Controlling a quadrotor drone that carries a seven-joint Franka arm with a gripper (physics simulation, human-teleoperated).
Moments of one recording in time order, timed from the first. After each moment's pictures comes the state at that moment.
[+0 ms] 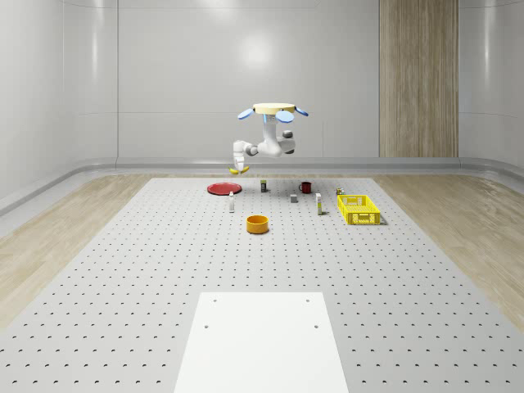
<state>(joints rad) -1.21 -1.62 1.49 -2.88 -1.62 1.64 -2.21</state>
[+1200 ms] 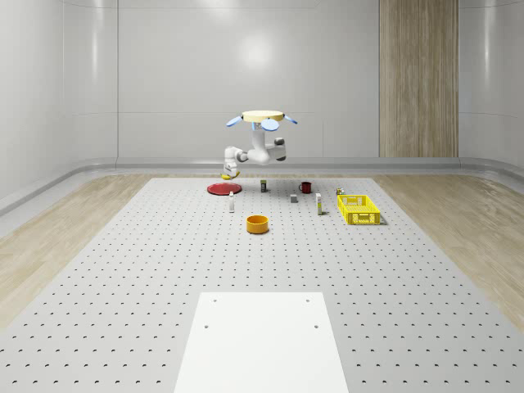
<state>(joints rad) -1.21 -1.62 1.49 -2.88 -1.62 1.64 -2.48</state>
